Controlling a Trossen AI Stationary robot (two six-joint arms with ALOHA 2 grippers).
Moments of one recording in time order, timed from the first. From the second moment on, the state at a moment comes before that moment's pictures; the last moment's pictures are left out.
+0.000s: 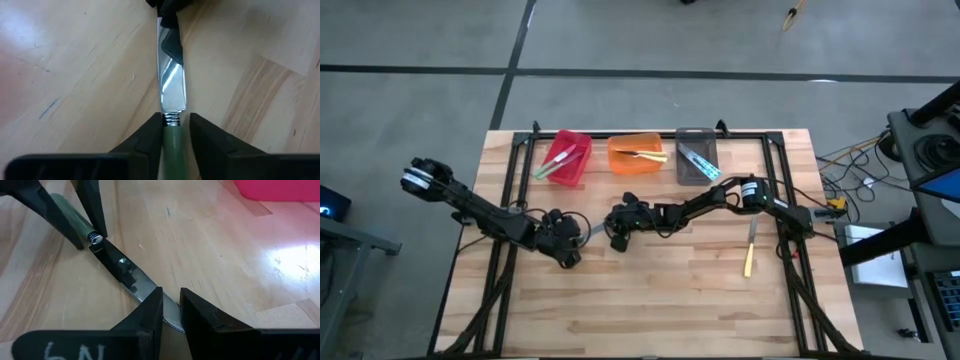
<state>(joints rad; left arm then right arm) -0.39 1.30 0.31 -0.19 -0.44 -0.82 -0.02 2.40 1.37 0.47 0.13 0.11</state>
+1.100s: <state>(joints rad) -0.41 1.26 0.38 -0.26 -0.47 -0.95 -0.02 2.21 1.36 0.31 0.12 0.14</state>
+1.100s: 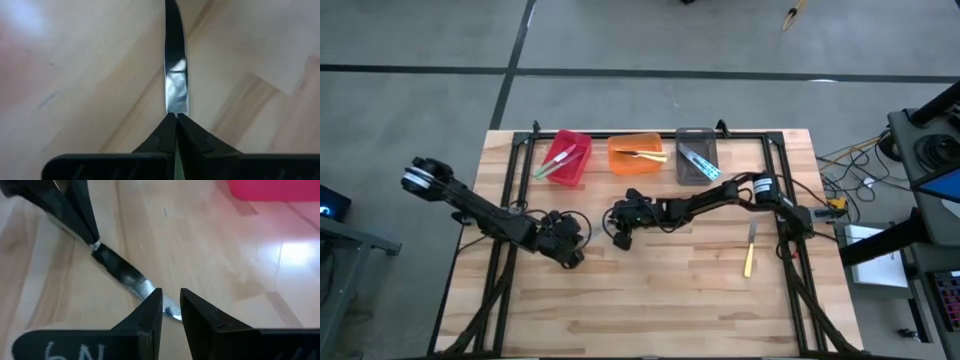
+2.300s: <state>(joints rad) -0.52 1.21 0.45 -0.51 -0.38 -0.92 -0.01 2.31 1.36 0.38 0.14 0.18</state>
